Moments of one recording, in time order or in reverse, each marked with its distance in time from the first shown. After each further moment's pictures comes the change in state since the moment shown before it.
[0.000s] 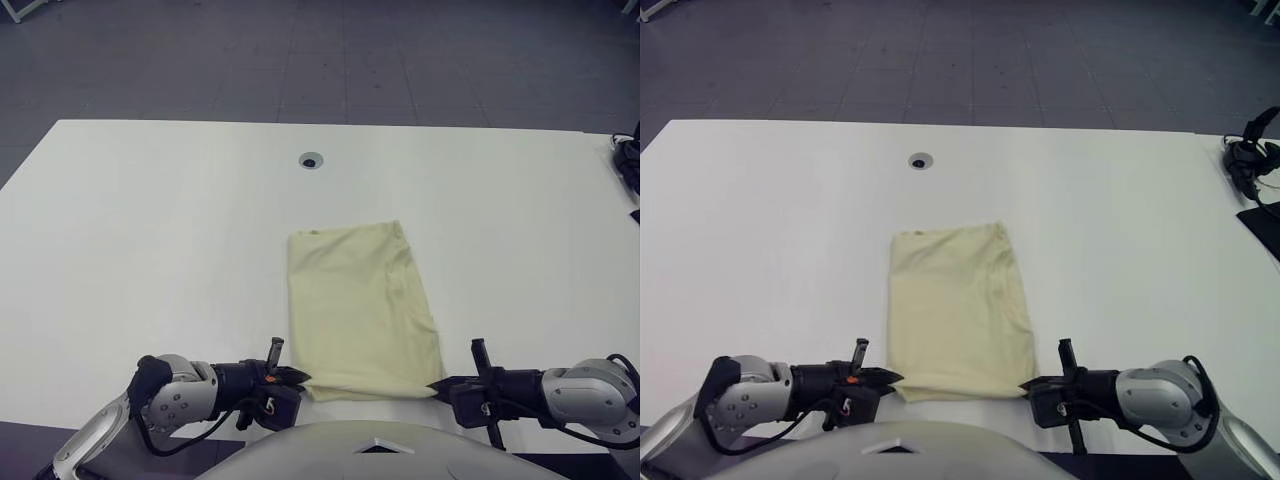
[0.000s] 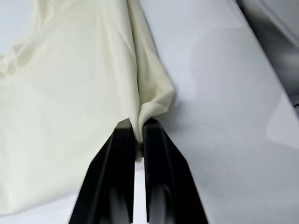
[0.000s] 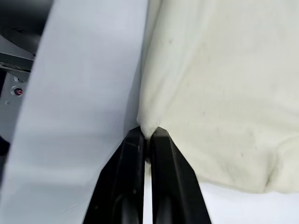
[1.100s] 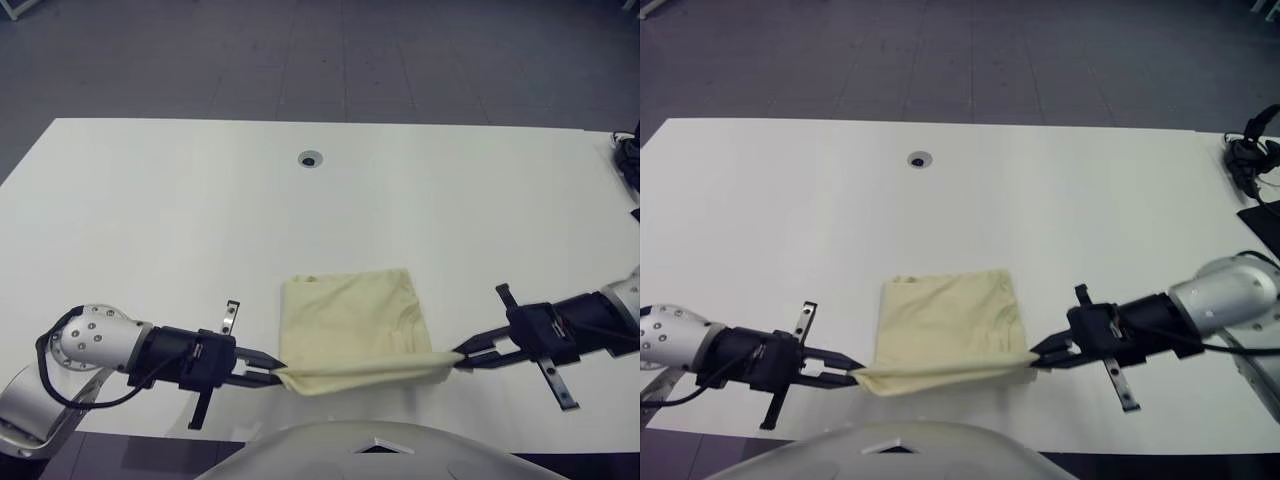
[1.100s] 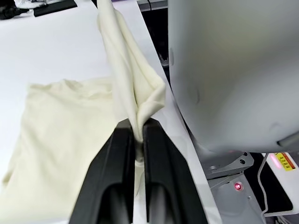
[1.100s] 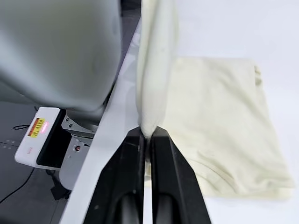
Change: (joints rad) left arm -0.116 0.122 0.311 0.142 -0.889 0.165 -0.348; right arm -0.520 -0.173 -0.102 0.089 0.736 0.419 0.364
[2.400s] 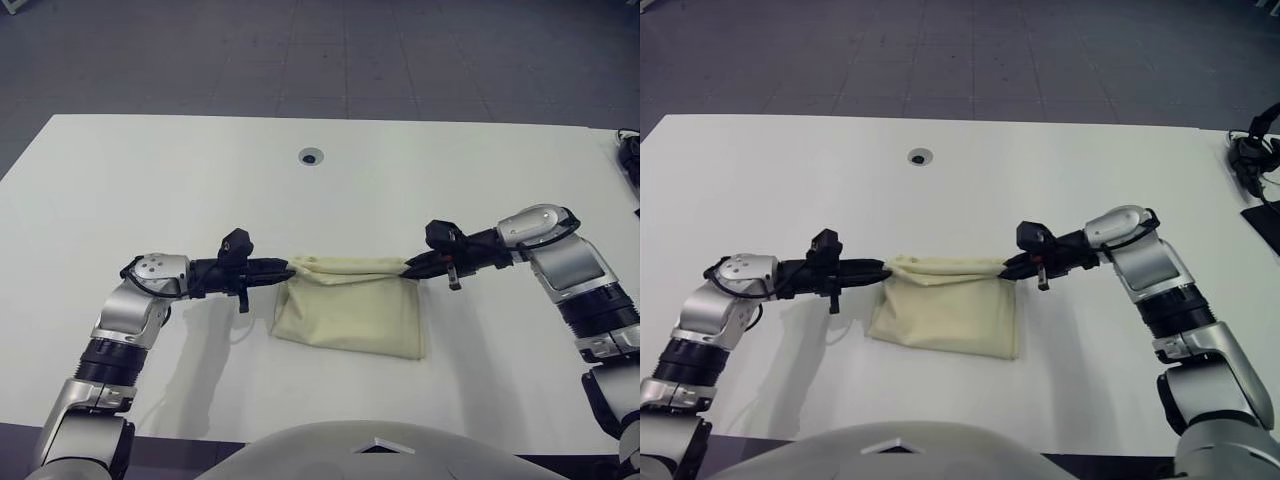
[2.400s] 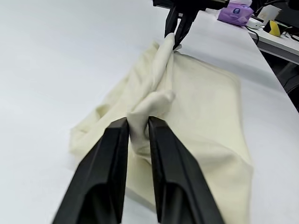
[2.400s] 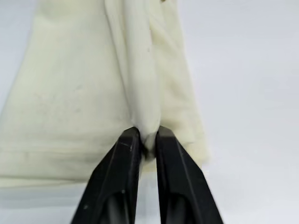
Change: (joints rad) left arm -0.474 -0.375 -0.115 0.672 0.139 0.209 0.150; right arm -0.596 0.452 0.443 0.794 -0.453 0.011 -0.110
